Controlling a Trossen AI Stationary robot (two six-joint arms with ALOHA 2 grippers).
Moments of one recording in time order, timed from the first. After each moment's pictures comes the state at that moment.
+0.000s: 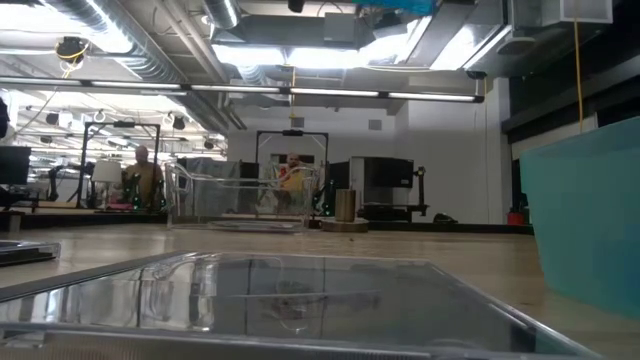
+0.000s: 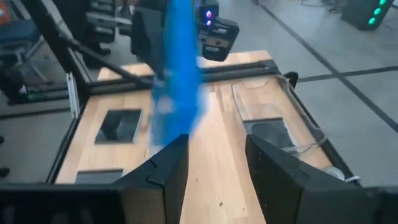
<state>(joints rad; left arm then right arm) 0.03 1.42 1.23 0.11 -0.01 -0.36 -0.07 1.02 1.37 -0.74 0.01 0.07</state>
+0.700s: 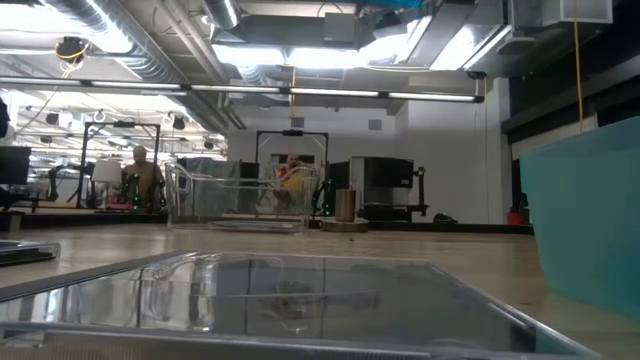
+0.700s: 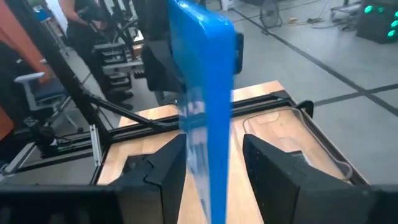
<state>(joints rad) 0.06 1.39 1.23 0.27 -0.15 -0.19 -0.29 1.06 1.37 -0.54 -0.25 0.16</state>
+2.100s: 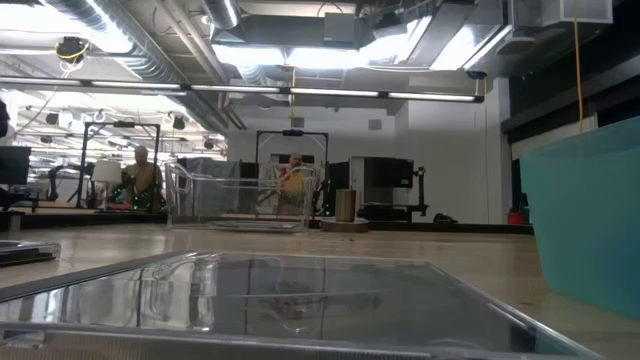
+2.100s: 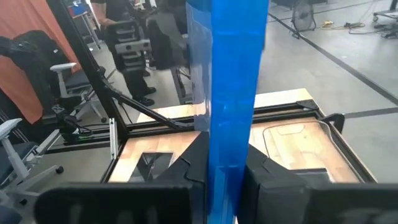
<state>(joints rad) 0.06 1.33 1.23 0.28 -0.14 -0.10 -0.36 1.14 1.37 -0.44 -0.43 0.10</state>
